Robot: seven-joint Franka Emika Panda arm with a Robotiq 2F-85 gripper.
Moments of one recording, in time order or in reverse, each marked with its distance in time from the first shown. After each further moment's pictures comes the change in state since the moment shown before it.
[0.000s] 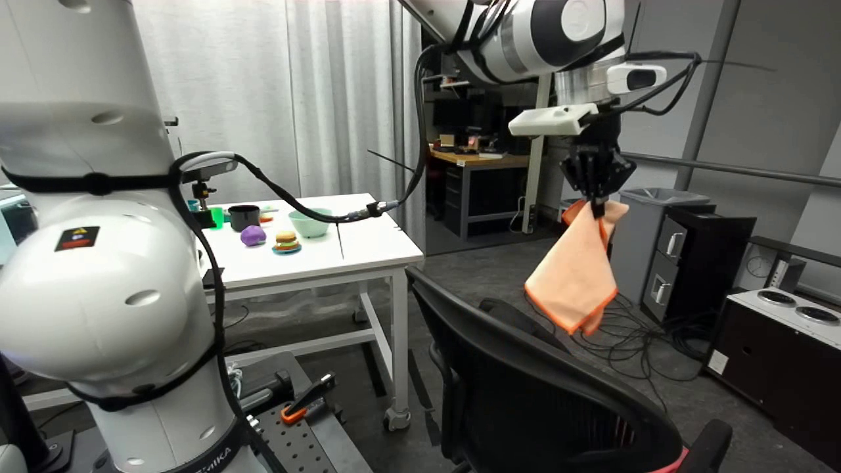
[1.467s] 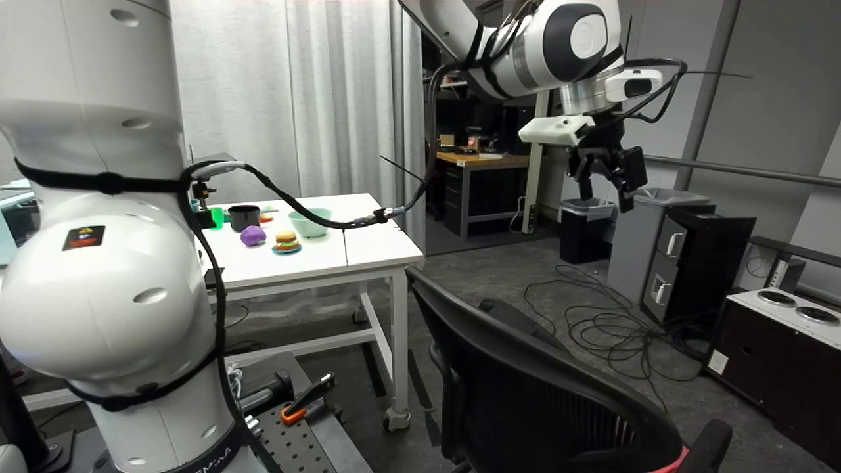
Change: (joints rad) arm 0.030 0.112 0.004 0.100 -0.040 0.077 0.155
